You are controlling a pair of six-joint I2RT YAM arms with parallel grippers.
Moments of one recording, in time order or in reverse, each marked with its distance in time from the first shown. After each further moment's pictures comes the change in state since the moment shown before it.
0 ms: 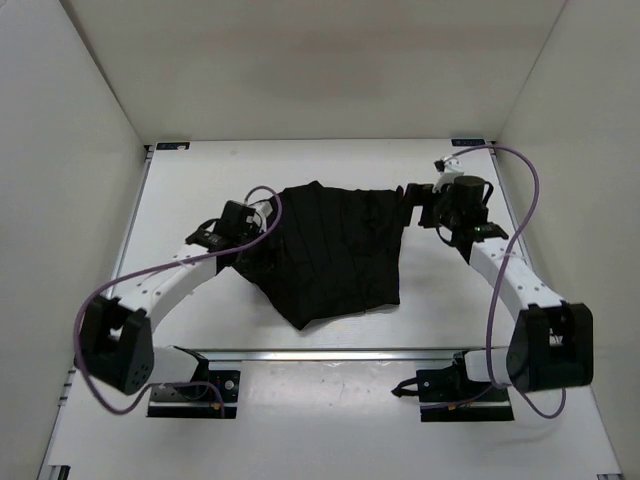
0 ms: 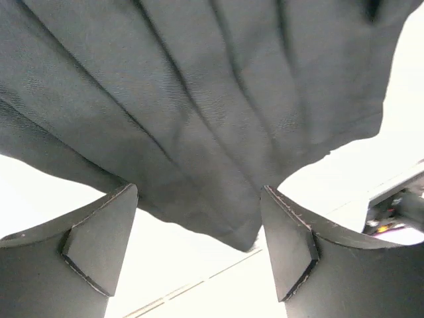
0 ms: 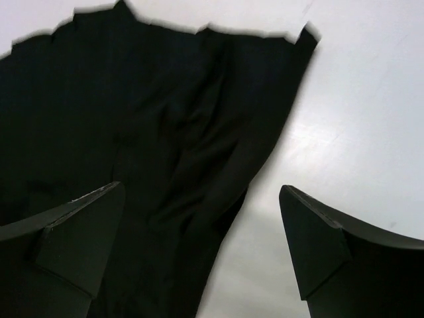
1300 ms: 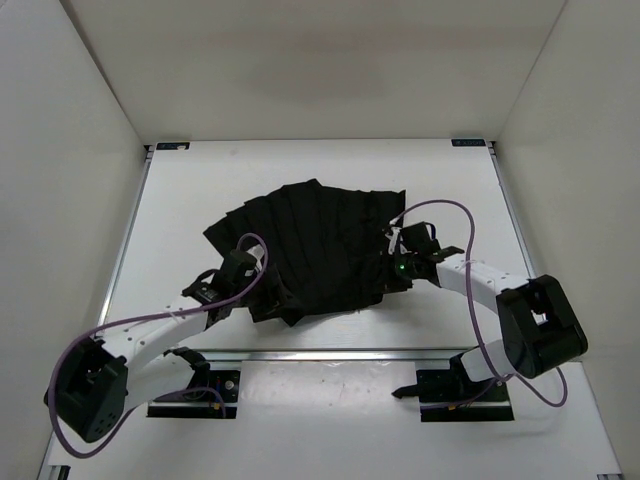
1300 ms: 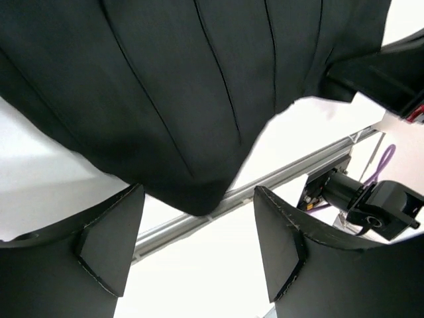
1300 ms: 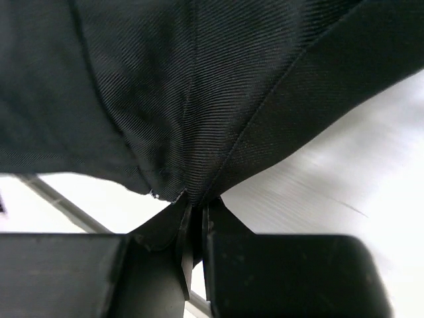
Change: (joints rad) left arm -0.158 -0.278 -0.413 0.267 0.041 -0.494; right arm 0.271 0.073 -0.233 -0.252 -0.126 0.188
